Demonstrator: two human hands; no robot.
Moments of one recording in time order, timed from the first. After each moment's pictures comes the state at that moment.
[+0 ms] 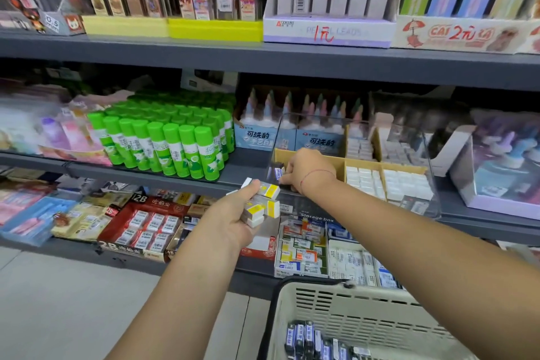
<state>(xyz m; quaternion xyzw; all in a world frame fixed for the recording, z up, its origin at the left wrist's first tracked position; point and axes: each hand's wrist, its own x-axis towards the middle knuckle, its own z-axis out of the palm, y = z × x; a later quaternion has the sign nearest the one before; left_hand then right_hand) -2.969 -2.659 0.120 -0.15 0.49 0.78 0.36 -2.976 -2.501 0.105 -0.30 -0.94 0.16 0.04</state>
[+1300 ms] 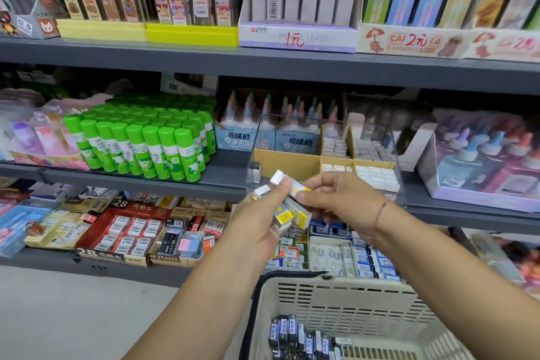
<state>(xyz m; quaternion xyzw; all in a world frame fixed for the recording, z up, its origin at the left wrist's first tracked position) -2.917 -2.631 0.124 -0.01 0.48 0.78 0.41 -2.837 -2.526 0.149 -0.26 -0.73 0.62 0.08</state>
